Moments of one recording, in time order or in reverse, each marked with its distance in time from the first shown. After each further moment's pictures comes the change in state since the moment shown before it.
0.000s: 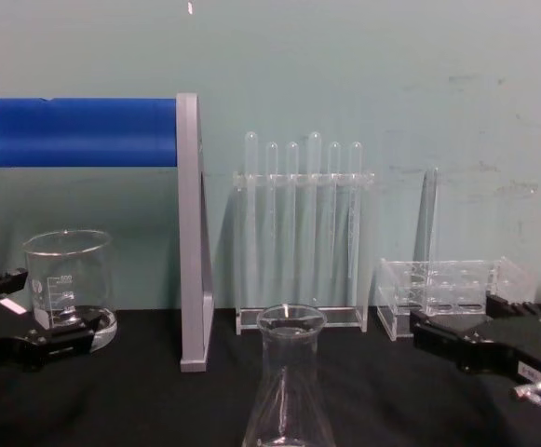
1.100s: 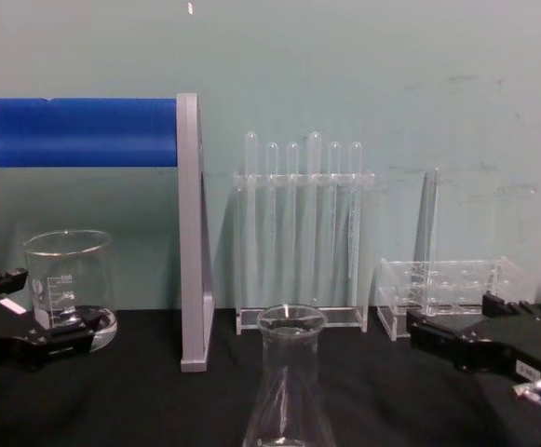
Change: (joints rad) left arm 0.000 0.000 0.000 0.000 0.000 0.000 0.000; right arm -0.007 -0.019 0.029 -0.006 -0.025 0.016 0.034
